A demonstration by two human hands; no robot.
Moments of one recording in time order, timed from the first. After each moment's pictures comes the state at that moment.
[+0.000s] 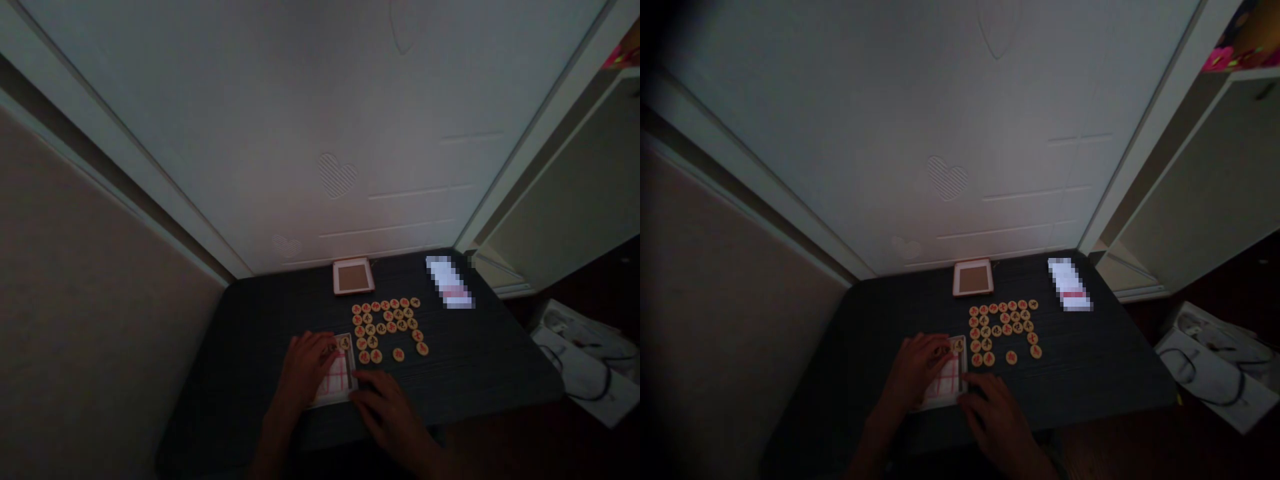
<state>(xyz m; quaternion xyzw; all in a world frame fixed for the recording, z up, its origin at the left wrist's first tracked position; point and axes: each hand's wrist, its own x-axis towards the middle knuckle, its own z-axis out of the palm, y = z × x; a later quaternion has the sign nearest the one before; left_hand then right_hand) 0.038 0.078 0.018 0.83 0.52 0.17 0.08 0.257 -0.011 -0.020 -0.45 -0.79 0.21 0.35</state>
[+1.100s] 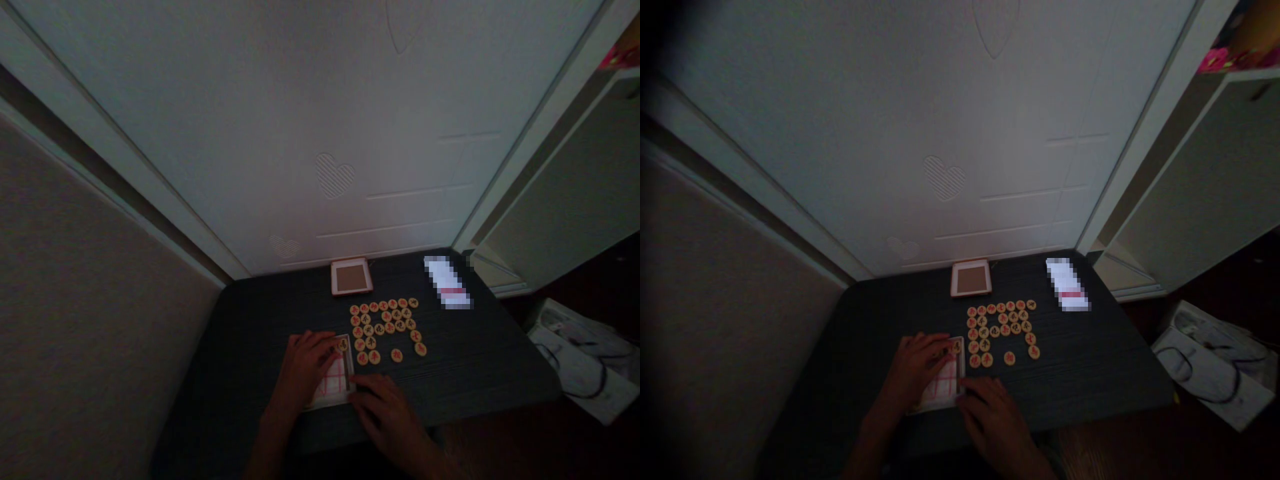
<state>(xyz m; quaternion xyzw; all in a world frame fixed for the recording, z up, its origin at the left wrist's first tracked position) 0.039 0.083 0.019 0.84 0.50 0.18 0.09 0.259 -0.013 -0.023 -0.45 -0.80 0.19 0.33</state>
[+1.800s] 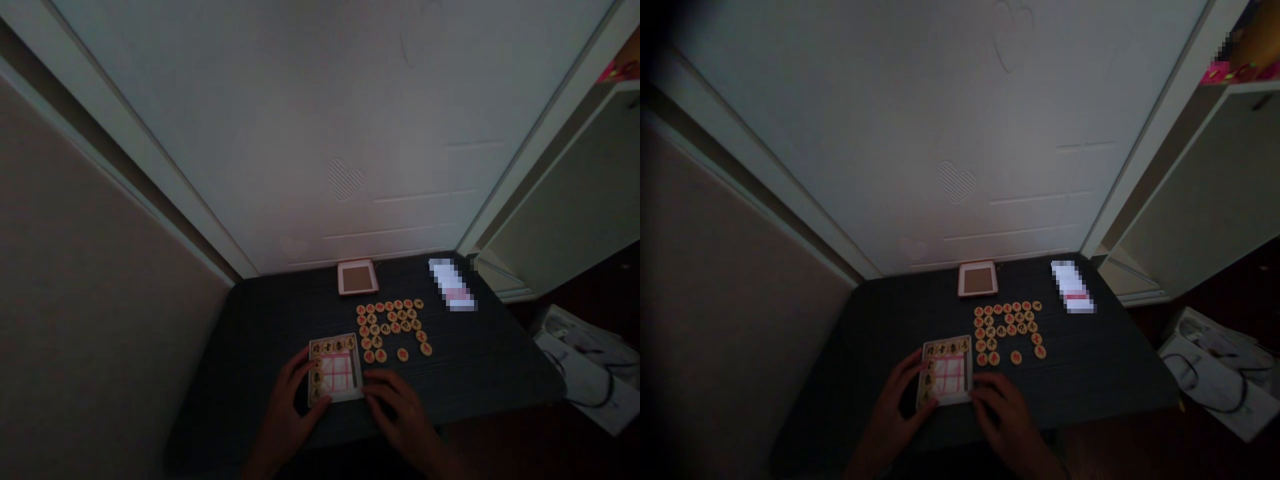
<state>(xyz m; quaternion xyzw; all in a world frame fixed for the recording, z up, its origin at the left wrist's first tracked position) -0.008 0.009 -0.004 0.75 0.57 0.28 0.19 0.263 -0.016 -0.024 -0.46 -0.76 0.22 0.40</state>
